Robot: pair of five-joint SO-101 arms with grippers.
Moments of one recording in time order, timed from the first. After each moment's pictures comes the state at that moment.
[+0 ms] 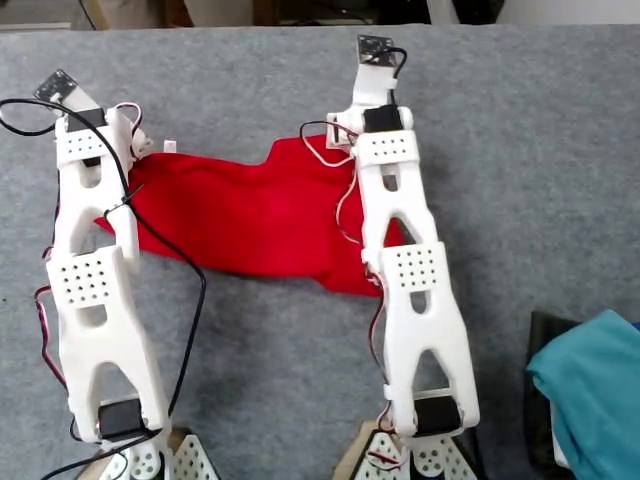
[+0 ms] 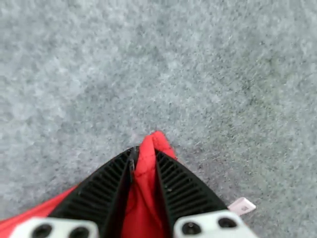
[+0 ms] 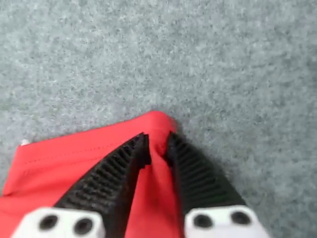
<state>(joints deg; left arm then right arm) -16.4 55.1 -48.6 67.2 25.9 -11.1 75.9 -78.5 70.6 -16.1</state>
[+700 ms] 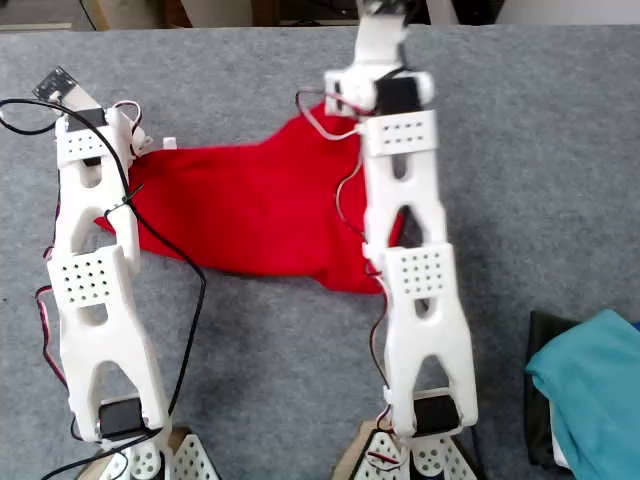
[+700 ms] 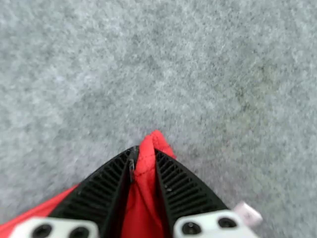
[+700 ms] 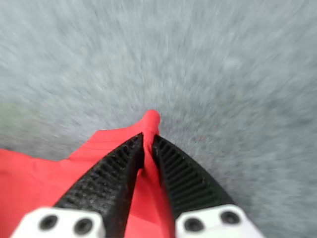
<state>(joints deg) -16.4 54.9 -52.0 68.9 25.0 -12.5 56.9 -91.8 89.2 -11.9</state>
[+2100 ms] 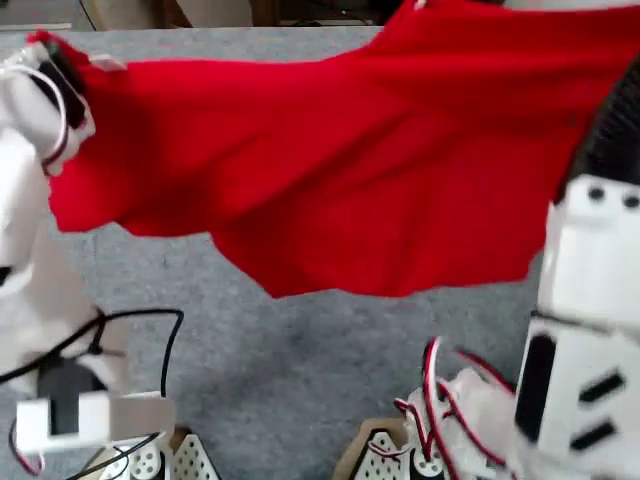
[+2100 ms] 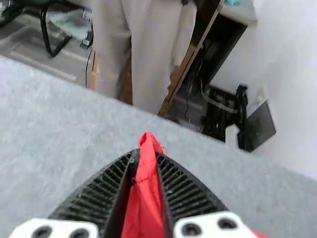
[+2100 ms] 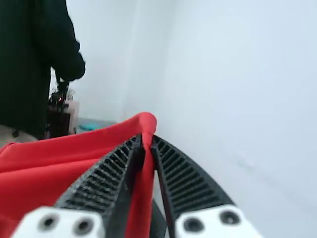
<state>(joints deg) -12.2 -10.1 -61.1 100.2 8.7 11.7 -13.8 -93.7 93.8 1.6</state>
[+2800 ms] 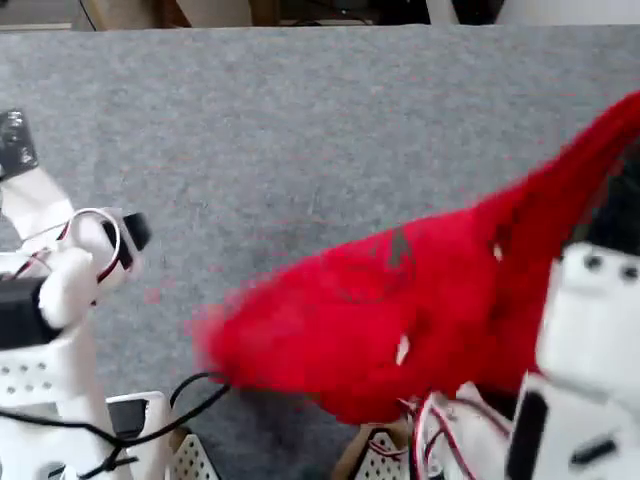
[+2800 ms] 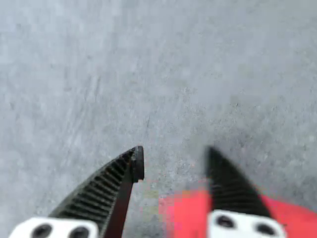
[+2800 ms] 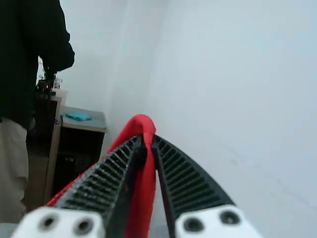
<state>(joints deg) -12.4 -49.0 13.7 95.2 6.7 12.5 -14.2 -94.5 98.9 5.5</state>
